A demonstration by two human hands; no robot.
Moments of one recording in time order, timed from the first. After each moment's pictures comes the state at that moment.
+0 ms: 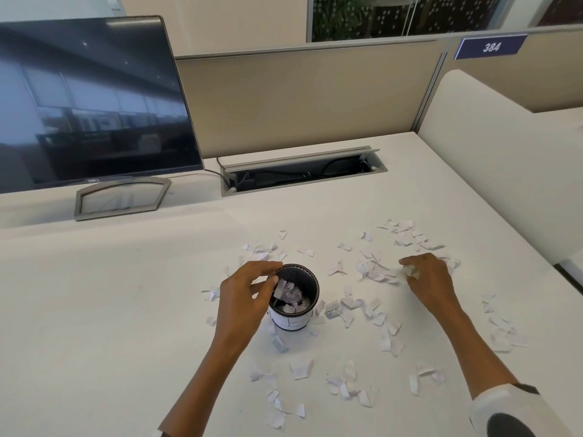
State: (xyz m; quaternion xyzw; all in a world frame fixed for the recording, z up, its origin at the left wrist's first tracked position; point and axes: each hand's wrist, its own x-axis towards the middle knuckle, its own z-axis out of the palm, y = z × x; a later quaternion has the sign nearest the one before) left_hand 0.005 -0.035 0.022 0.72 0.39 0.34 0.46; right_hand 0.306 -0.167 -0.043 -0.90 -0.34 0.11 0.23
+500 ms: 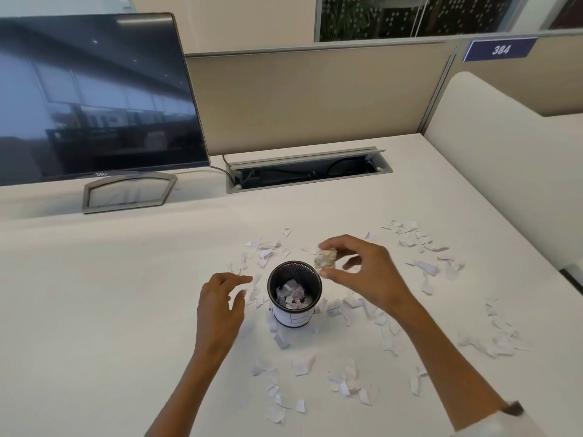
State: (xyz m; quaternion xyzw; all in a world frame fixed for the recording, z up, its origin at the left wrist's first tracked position) left_hand -0.032 -0.024 -0.014 0.76 0.49 0.28 0.31; right_hand 0.188 -0.124 0.049 -0.70 -0.49 0.26 0.44
